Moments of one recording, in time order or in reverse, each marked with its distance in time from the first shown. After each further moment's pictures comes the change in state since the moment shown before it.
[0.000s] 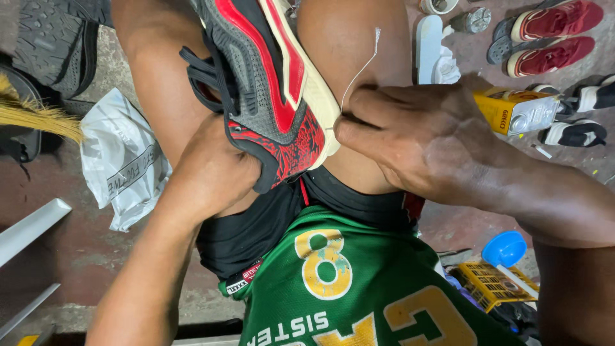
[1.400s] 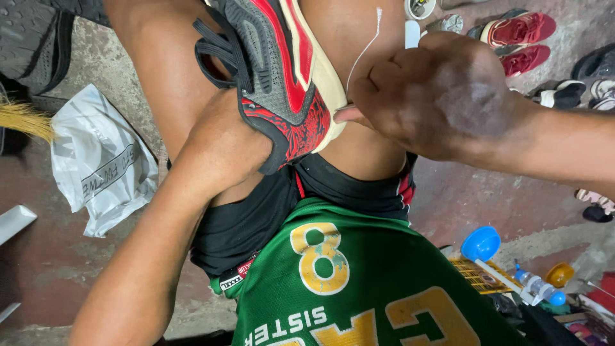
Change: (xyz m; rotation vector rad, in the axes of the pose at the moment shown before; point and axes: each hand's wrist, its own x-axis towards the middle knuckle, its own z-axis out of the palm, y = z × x) left_hand 0.010 -0.012 0.010 0.040 -0.036 0.037; right_hand 0.007 0.005 -0.006 -0.766 0.052 -0.174
